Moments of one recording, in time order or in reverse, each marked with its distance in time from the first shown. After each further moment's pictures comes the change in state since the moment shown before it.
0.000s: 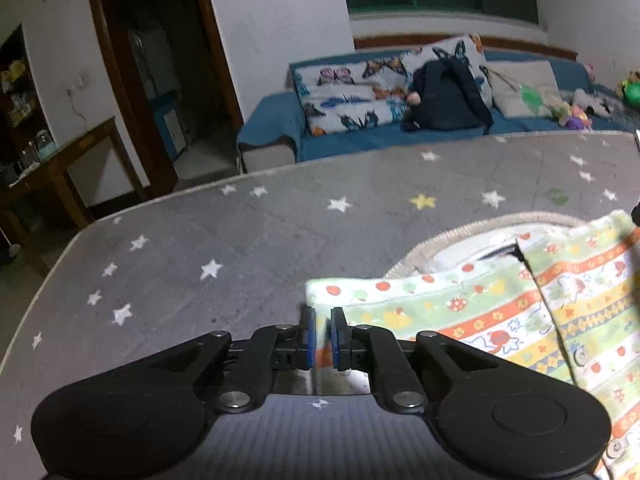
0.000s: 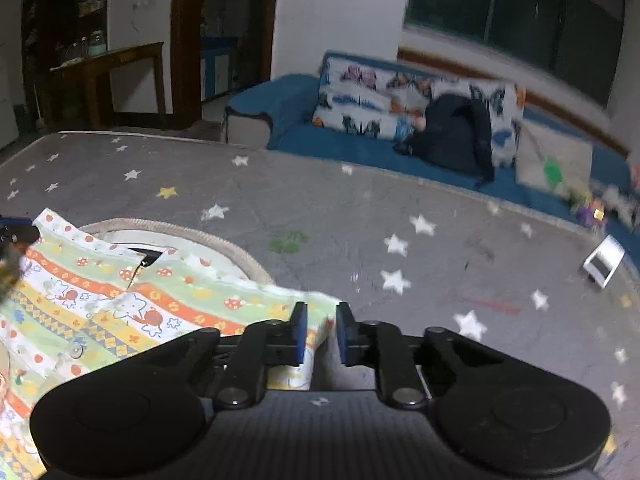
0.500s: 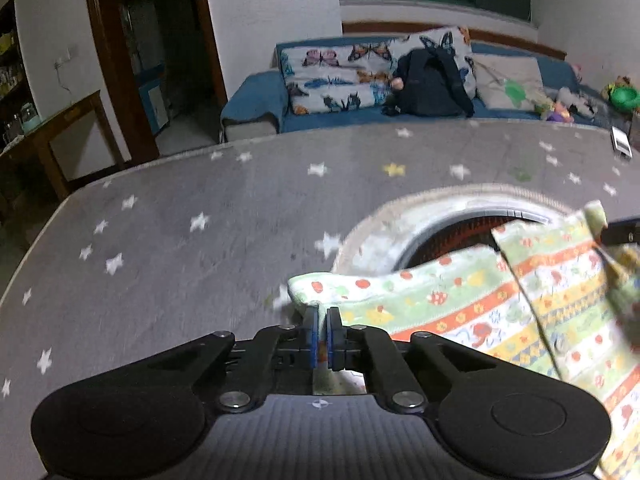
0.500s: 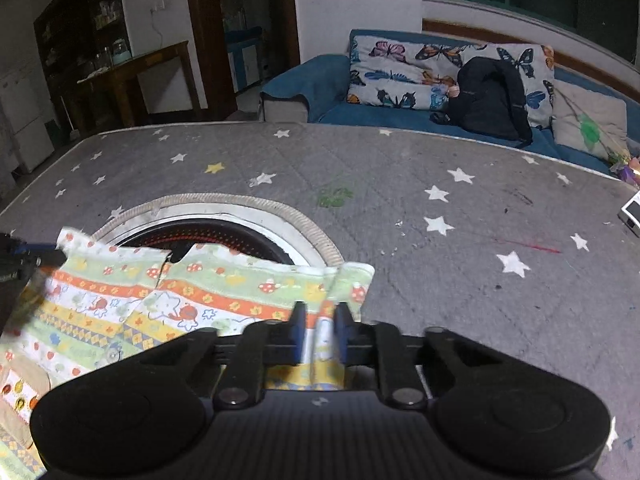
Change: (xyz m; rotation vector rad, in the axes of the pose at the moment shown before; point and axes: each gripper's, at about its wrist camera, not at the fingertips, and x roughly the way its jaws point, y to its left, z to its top) left arm -0.022 -0.002 -0.017 -0.030 0.061 -0.080; right arm -0.009 -0.008 -0.022 0.092 0.080 0.157
